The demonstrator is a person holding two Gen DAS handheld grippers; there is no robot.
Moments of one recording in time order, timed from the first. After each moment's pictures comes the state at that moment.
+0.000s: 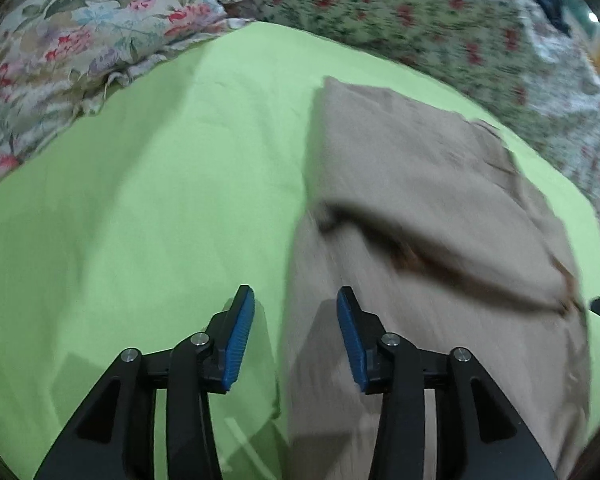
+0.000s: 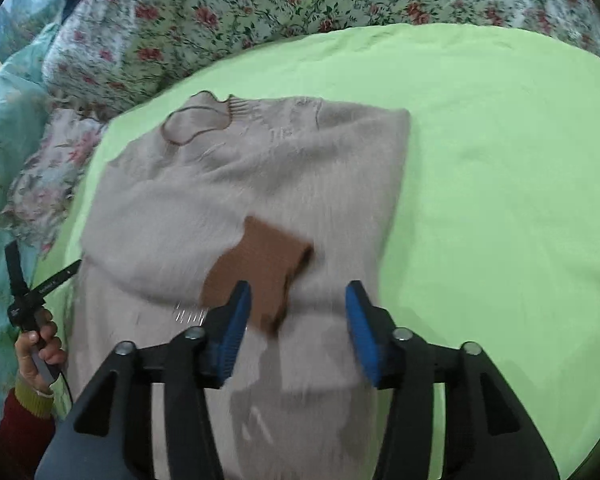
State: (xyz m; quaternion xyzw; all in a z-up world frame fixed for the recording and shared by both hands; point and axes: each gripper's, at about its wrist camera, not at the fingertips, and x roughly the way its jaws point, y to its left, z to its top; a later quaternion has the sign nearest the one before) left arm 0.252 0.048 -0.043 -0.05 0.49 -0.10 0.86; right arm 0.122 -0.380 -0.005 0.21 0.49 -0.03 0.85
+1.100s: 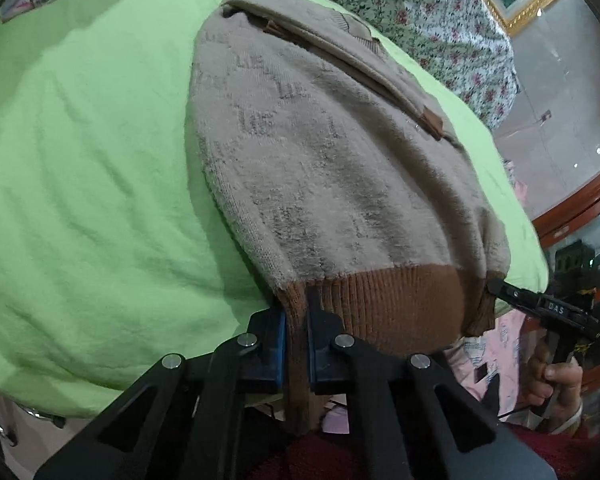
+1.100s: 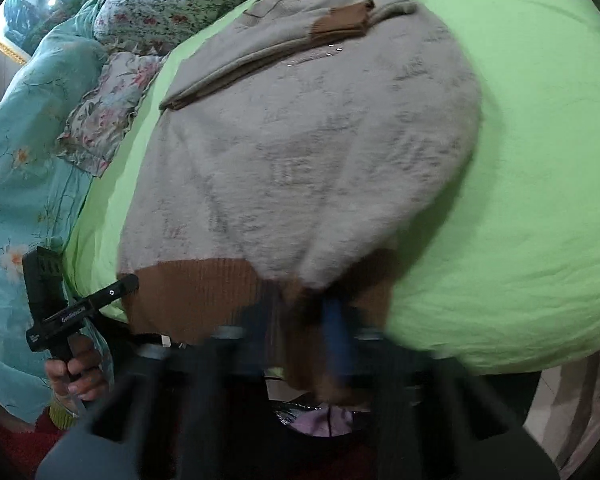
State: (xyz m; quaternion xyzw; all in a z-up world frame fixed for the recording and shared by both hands) left arm 0.020 0.061 -0.072 -0.12 0.54 -0.25 0.79; right arm -0.090 -0.238 -0.033 0.29 0.50 0.02 0.82
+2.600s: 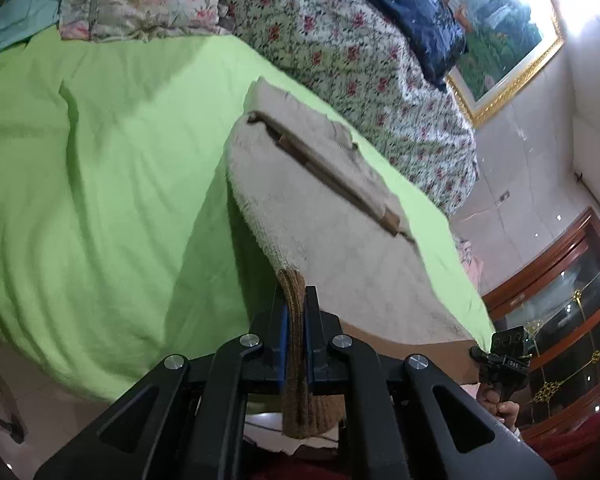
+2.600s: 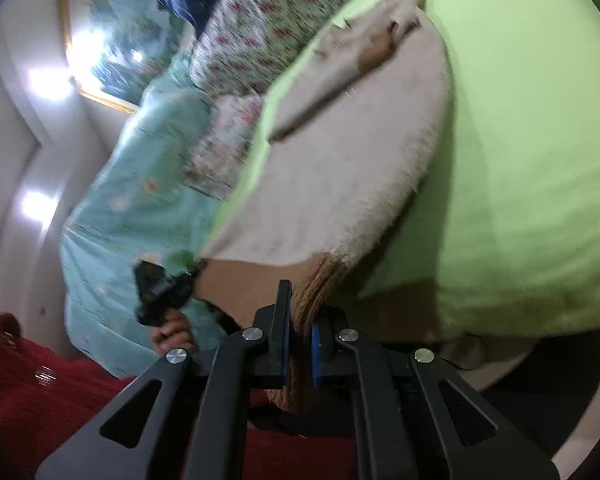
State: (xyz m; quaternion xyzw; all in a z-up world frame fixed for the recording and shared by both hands) left arm 0.006 0.145 -0.018 -0.24 0.42 -0.27 0.83; right arm -0.141 -0.310 -0.025 0.43 0.37 0.21 0.79
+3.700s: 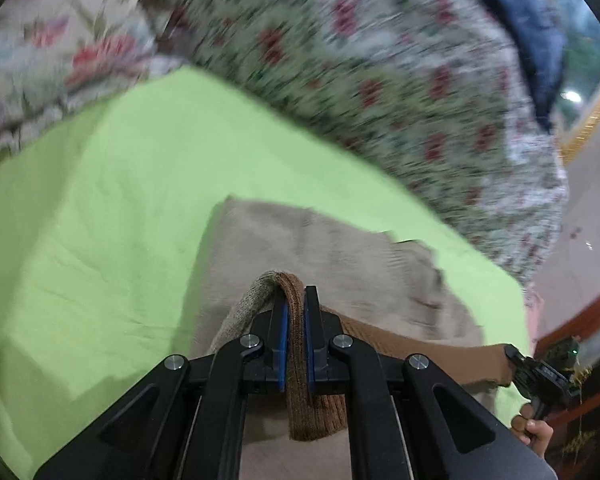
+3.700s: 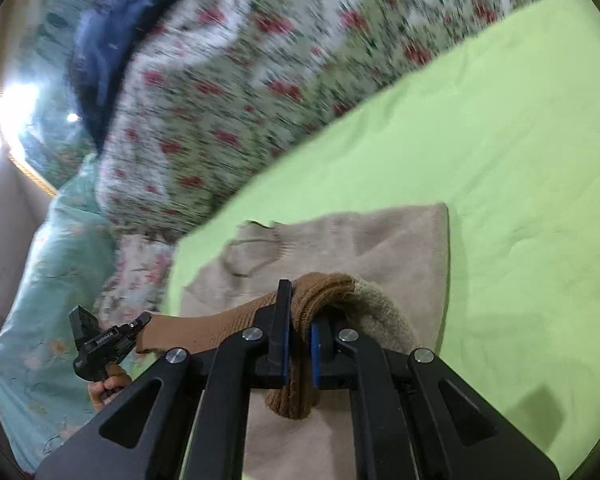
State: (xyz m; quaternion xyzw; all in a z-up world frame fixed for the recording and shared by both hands) left arm 0.390 -0.001 -0.019 -0.19 0.45 -0.17 0.86; right arm 0.197 -0.451 -0.020 0.38 0.35 0.03 0.85
